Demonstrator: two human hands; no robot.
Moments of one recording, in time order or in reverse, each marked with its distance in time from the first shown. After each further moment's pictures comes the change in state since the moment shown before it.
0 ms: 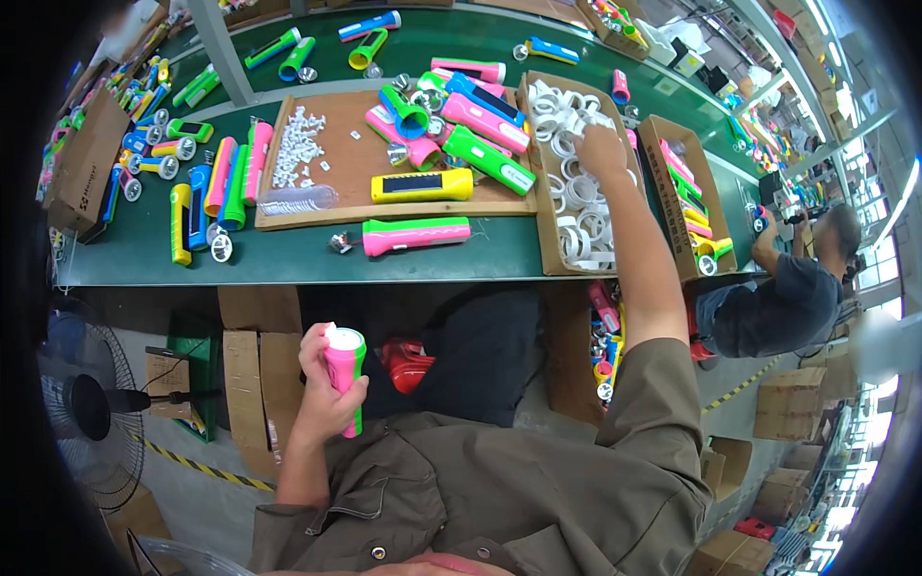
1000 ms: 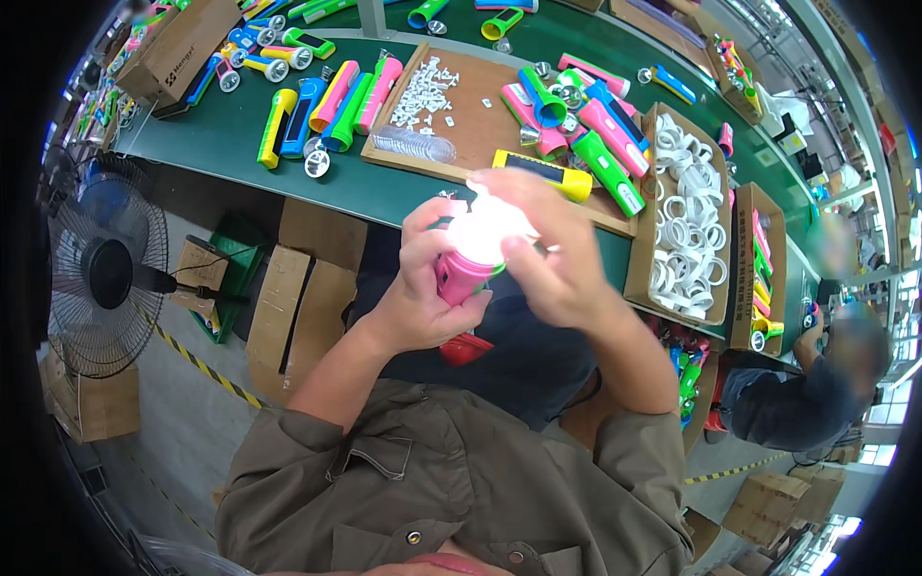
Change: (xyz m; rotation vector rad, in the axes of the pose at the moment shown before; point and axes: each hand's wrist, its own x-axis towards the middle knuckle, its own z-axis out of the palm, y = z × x) left_hand 0.097 0.054 0.005 0.081 0.187 0.507; right_hand -0.144 -0.277 -0.146 1.292 -0.201 -0.757
